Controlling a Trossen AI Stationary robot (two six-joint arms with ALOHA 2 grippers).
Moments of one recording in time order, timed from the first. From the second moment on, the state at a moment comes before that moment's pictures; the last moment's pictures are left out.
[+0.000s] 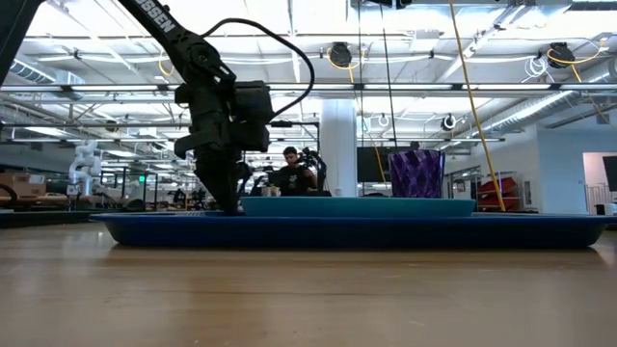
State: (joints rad) left arm 0.45 1.79 1.08 -0.63 0.31 0.53; right arm -0.10 1.13 0.87 0.30 0.13 -0.41
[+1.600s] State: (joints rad) left arm 0.41 1.79 1.08 -0.63 0.24 0.51; right arm -0.10 1.14 0.87 0.30 0.13 -0.41
